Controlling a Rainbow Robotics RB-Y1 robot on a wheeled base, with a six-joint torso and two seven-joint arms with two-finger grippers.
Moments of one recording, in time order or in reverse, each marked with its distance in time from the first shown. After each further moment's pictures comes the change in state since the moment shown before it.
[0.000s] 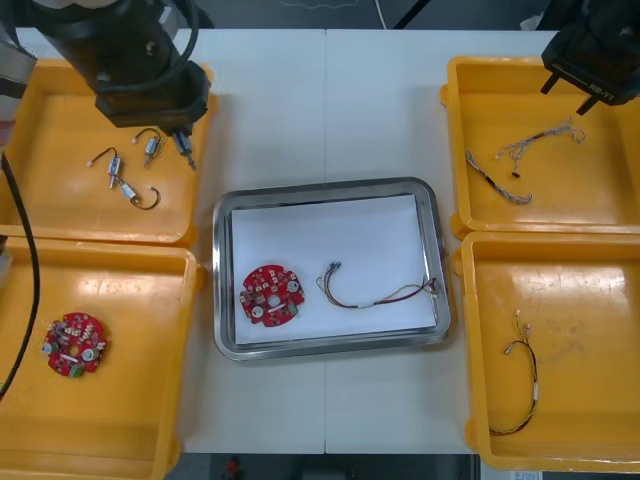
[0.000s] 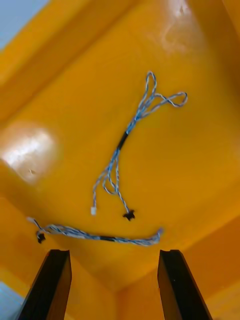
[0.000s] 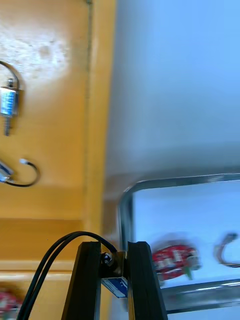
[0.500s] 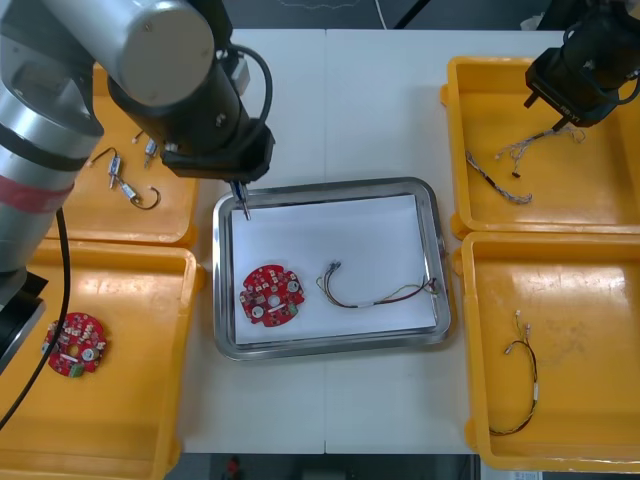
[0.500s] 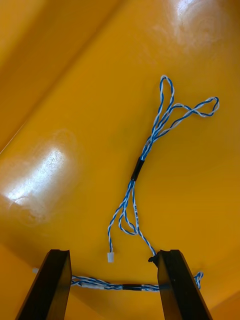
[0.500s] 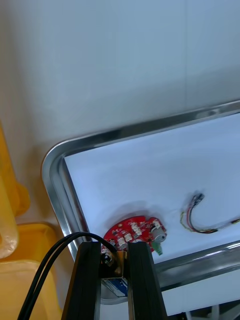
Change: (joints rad) right arm -0.067 0.013 -0.067 0.333 0.044 -0.309 -0.048; left arm 0.098 -0.076 -0.137 -0.247 0.012 0.002 0.098
